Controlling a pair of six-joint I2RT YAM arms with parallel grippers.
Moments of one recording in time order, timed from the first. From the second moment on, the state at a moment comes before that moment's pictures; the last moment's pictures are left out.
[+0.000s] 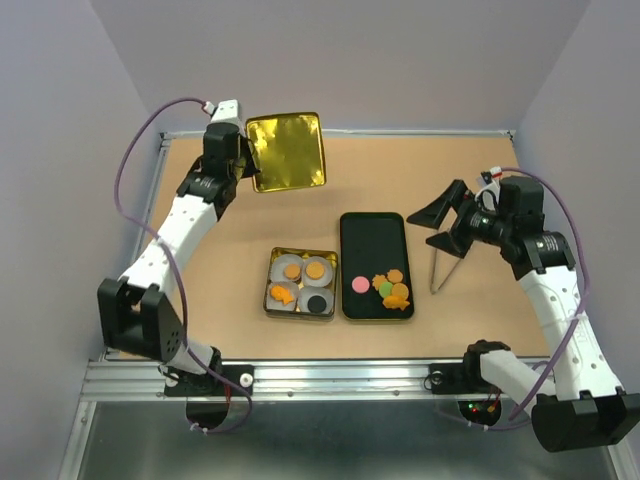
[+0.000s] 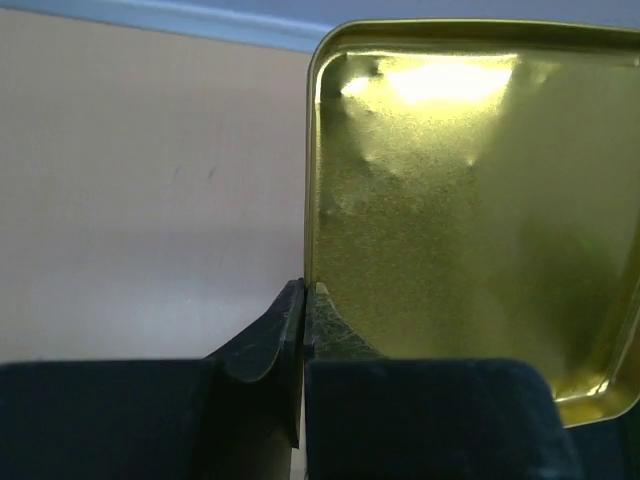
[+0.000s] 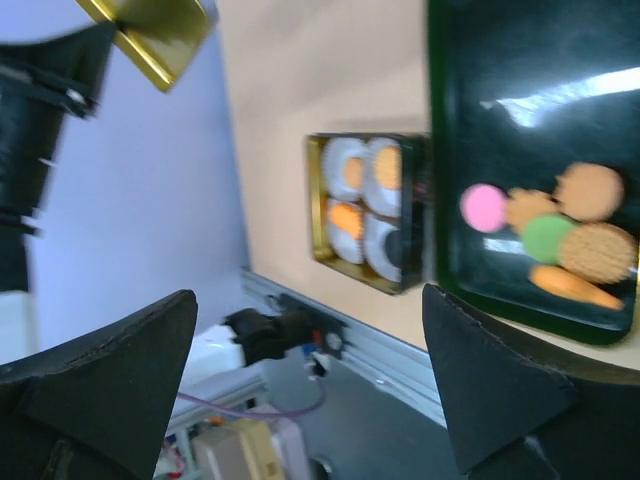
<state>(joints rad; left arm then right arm) -0.28 1.51 1.36 -0.31 -0.17 -0.30 0.09 0.95 1.06 -0.74 -0.60 0.81</state>
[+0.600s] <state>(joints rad) -0.57 0.90 0.74 0.53 -0.47 0.07 0.41 1.19 1.12 -0.05 -0.77 1.68</state>
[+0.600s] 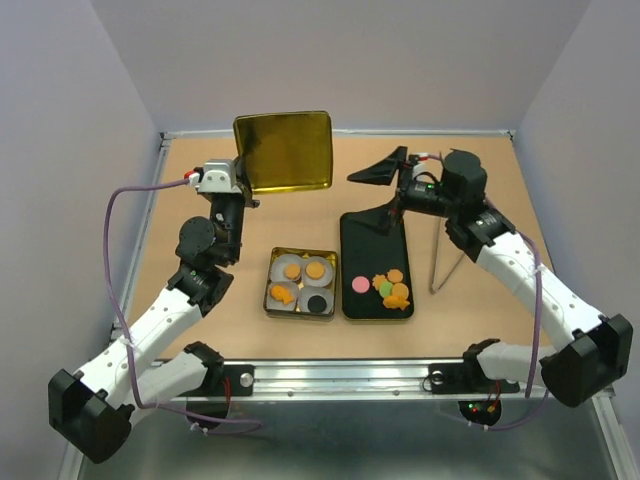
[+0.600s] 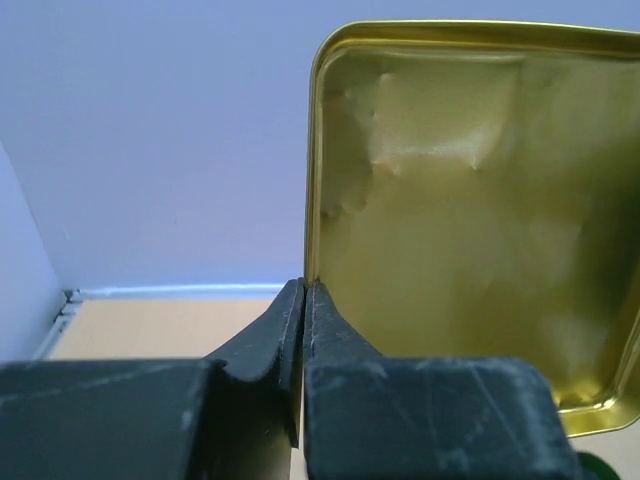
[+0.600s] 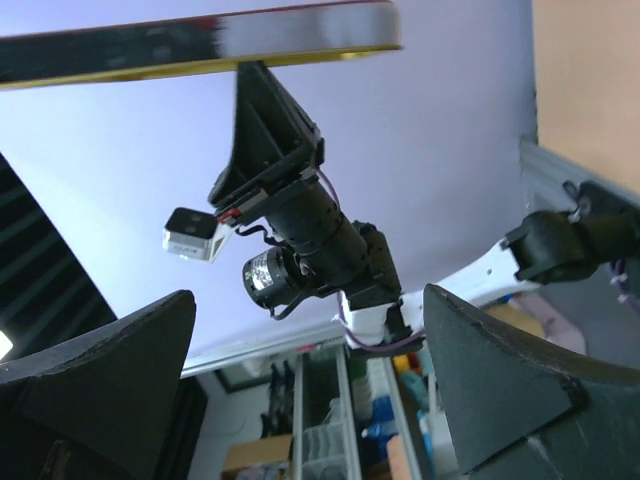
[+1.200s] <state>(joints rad) -0.64 0.72 0.66 0.63 -0.57 0.17 0.49 1.31 1.11 0.42 -0.64 2.00</state>
